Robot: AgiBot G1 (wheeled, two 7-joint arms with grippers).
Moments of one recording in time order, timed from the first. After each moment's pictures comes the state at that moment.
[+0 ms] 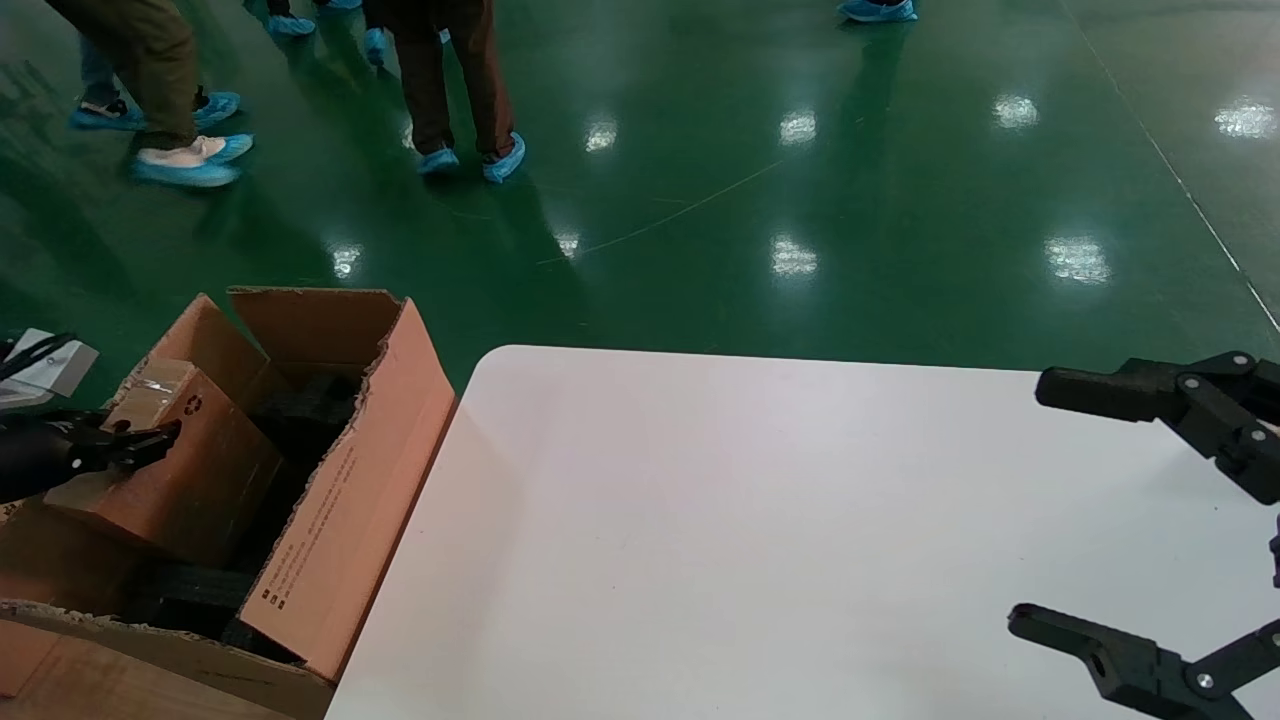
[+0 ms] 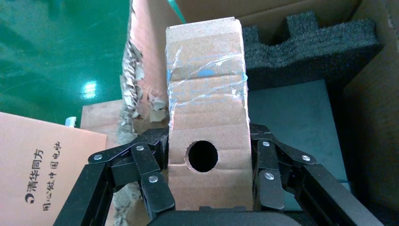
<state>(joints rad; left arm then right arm) -2.03 0.58 0.58 0.74 1.45 0.81 0.63 1.08 -0.61 -0.30 1.28 -0.72 -1.49 0.18</state>
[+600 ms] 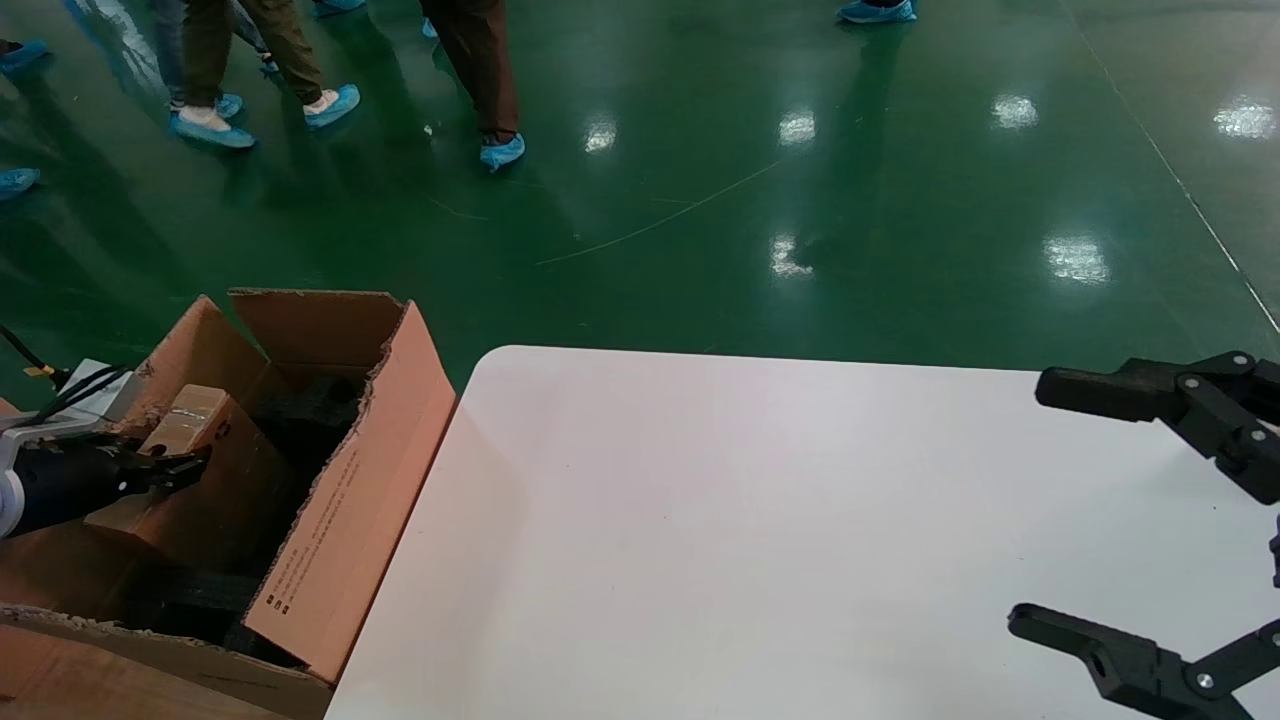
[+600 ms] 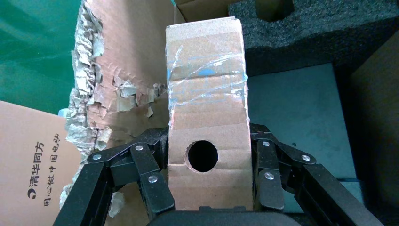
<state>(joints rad) -1.84 0.61 0.49 0.66 1.41 0.76 0.59 1.08 -0.60 -0.30 1.28 -0.72 -1.49 0.18</state>
